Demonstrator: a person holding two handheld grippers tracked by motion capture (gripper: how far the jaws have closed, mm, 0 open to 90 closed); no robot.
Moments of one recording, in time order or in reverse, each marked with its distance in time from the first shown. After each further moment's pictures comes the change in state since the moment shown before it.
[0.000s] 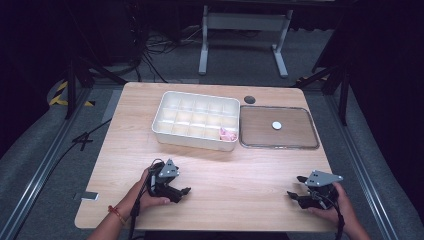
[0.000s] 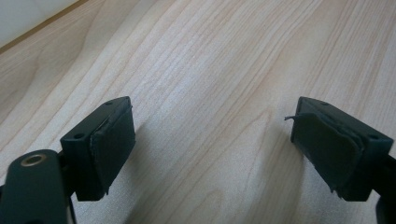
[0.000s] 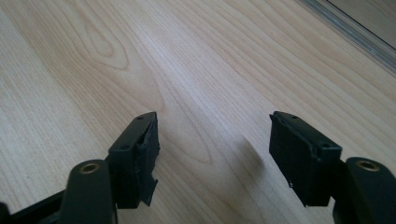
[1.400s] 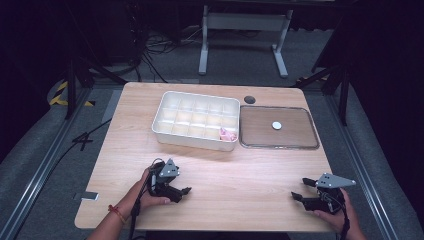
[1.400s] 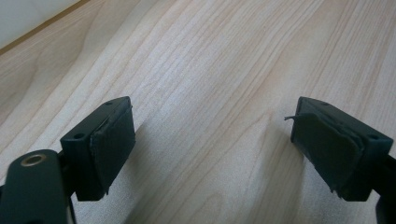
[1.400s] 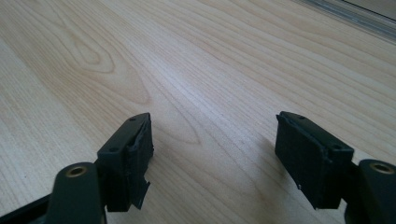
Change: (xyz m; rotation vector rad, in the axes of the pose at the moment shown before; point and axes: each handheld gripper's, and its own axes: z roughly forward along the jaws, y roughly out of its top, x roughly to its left) left arm 0.000 0.001 0.001 0.002 -0.002 0.002; right arm -0.008 -0.025 -0.003 -0.098 0.017 0.165
